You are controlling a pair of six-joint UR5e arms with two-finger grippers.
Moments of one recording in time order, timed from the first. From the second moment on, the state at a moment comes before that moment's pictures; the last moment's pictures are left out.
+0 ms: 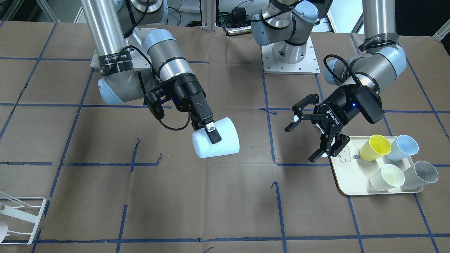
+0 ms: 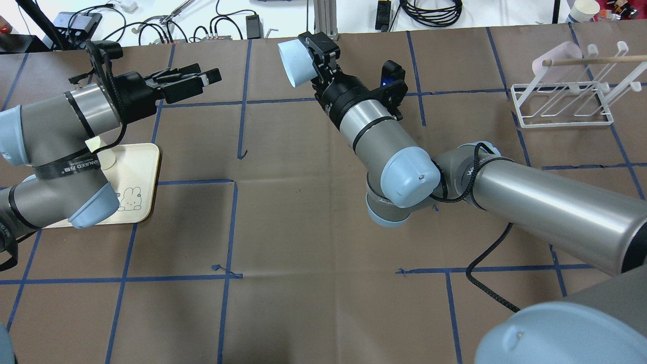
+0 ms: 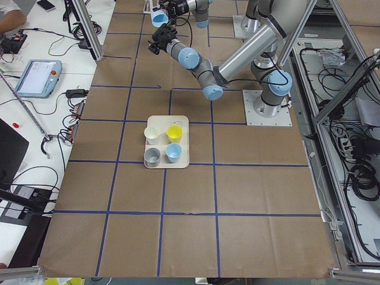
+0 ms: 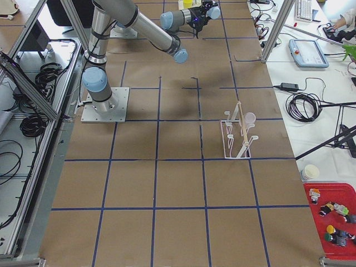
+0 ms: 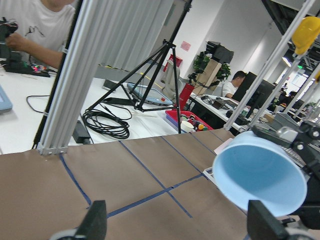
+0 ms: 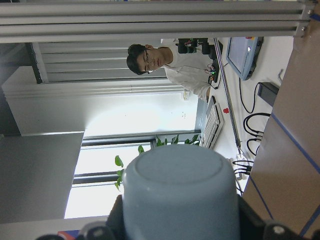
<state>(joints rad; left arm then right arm) -1.20 -1.81 -2.11 0.00 0.46 0.17 1.85 -1.11 1.94 -3.88 -1.37 1.55</state>
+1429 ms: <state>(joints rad) -1.42 -1.74 -1.82 -0.71 1.28 -0.04 1.12 -1.16 2.08 -3.85 -0.78 0.14</state>
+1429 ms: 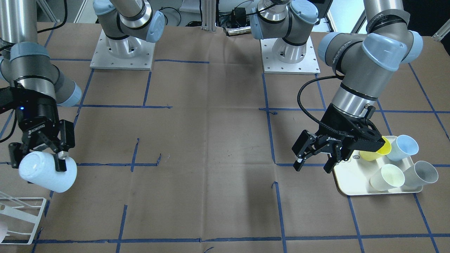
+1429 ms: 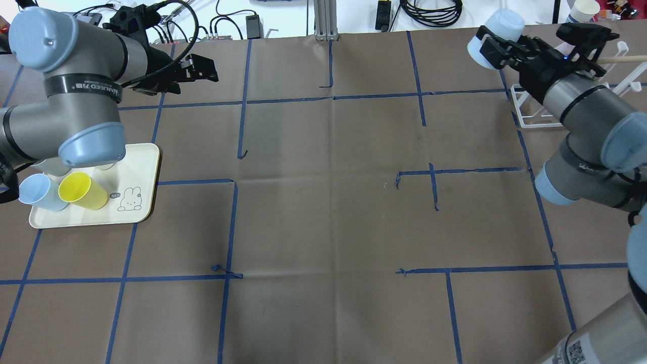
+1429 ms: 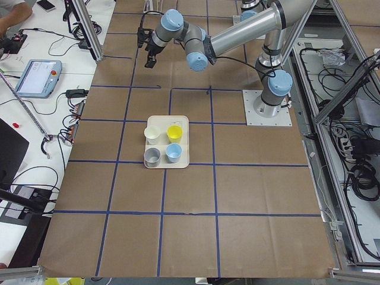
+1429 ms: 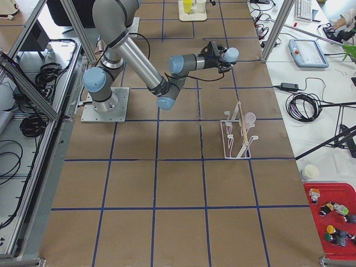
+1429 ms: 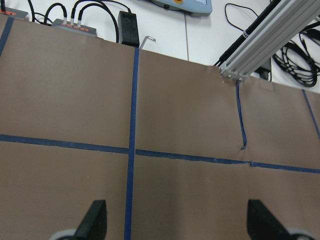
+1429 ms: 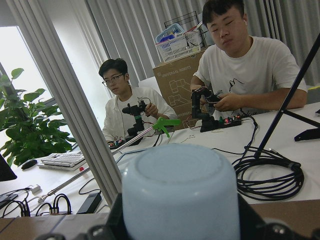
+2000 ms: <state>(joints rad) -1.47 -1.69 -1.59 -1.30 1.42 -0.05 0.84 -1.11 2.02 -3.67 -0.57 -0.22</state>
